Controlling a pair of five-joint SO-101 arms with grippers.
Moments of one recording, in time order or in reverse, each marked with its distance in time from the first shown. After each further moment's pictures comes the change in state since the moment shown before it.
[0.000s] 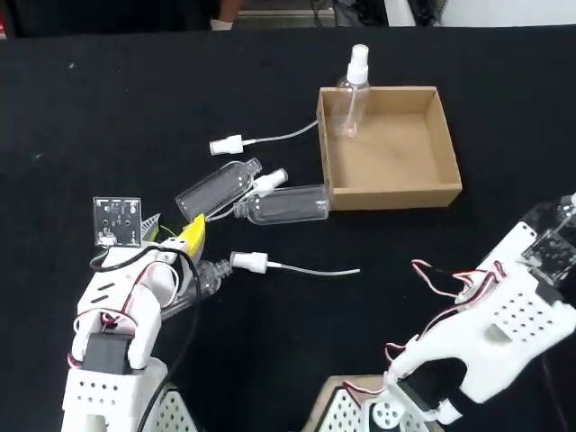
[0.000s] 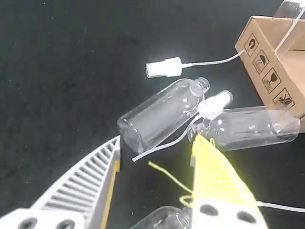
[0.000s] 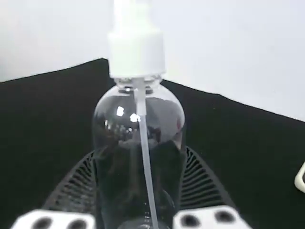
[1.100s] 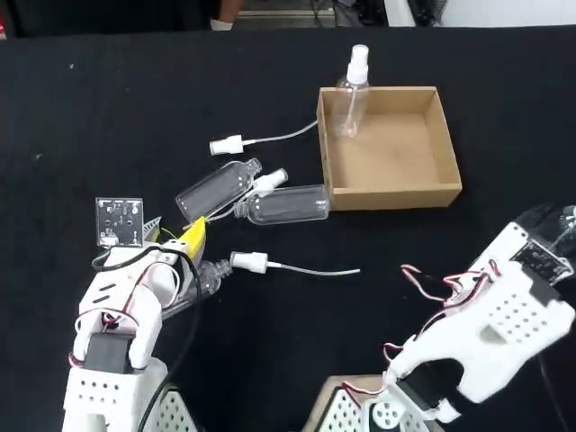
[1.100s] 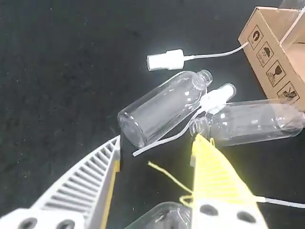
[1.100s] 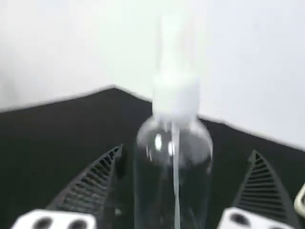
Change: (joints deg) left arm 0.0 0.0 1.1 0.0 0.0; right arm -1.8 -2.8 7.9 -12.3 -0.1
